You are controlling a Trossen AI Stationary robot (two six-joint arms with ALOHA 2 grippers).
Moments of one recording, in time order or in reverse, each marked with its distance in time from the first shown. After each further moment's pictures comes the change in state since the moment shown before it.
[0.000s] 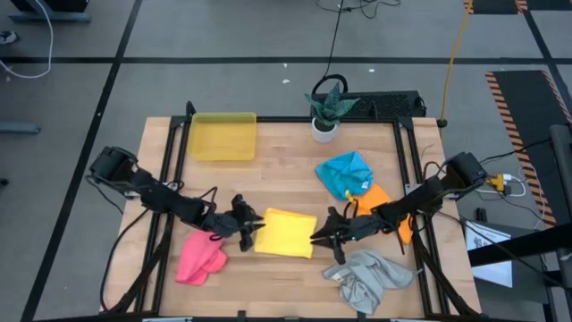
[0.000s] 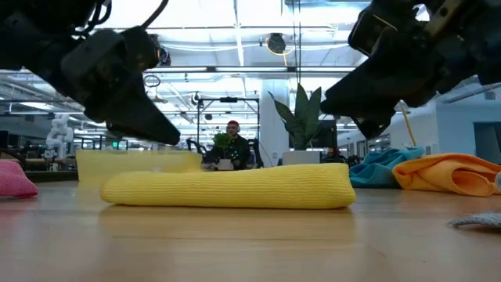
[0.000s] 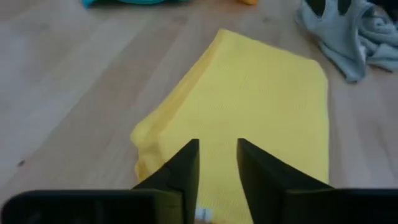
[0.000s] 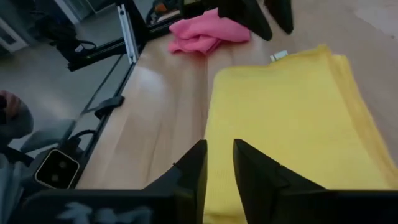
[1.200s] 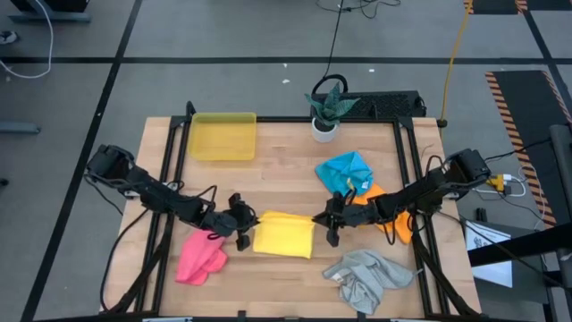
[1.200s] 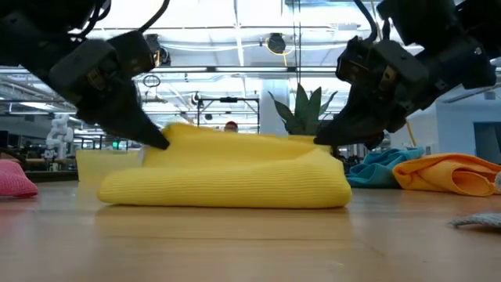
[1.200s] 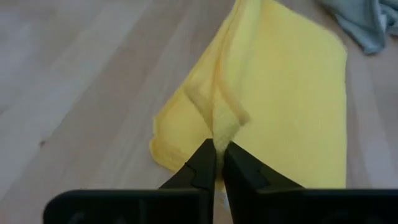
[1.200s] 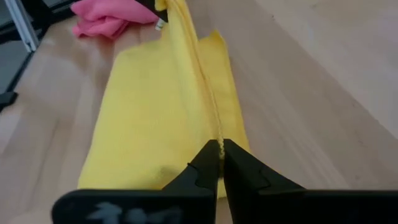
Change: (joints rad) left arm 0.000 -0.016 -0.001 -0.100 0.014 0.005; right arm -0.132 -0.069 -0.022 -0.240 0.075 0.009
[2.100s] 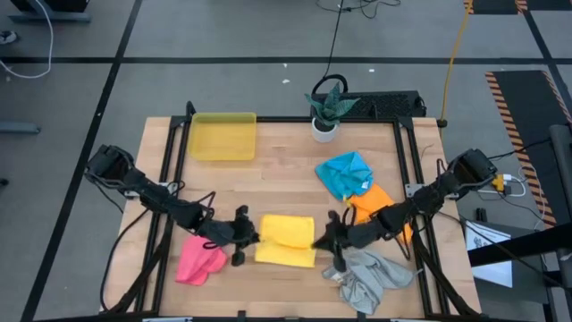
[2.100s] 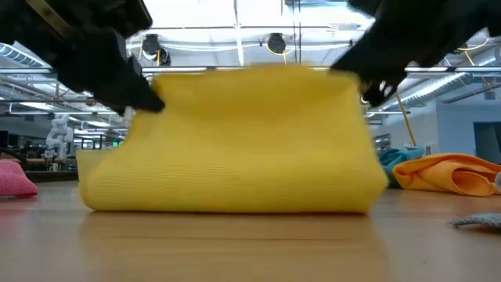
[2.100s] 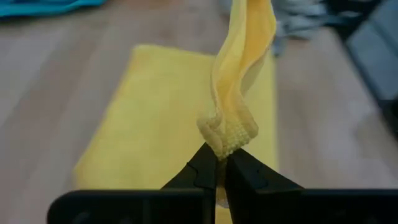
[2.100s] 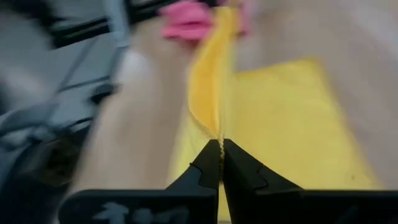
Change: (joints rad) left arm -0.077 -0.015 0.092 -0.017 0.105 0.109; right arm 0.186 -0.051 0.162 -0.163 0.002 0.004
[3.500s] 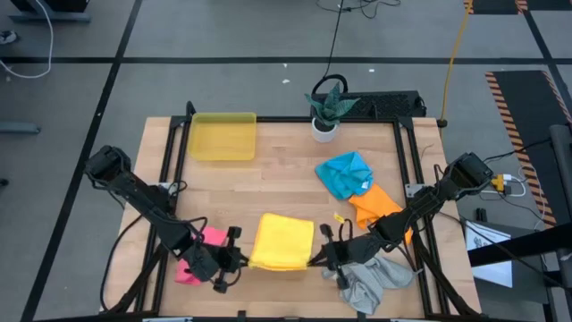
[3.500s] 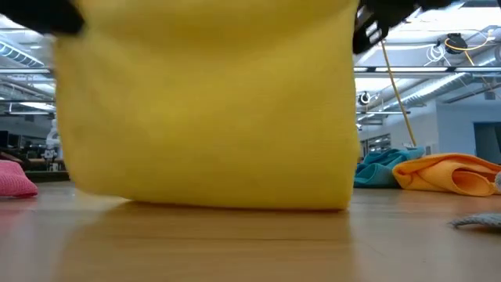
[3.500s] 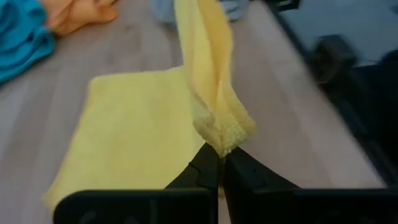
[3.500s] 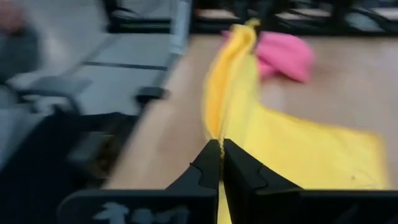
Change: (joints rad) left arm -0.244 0.000 0.212 -0.316 -0.130 0.126; right arm 0.094 0.063 0.162 -0.016 0.003 -0.269
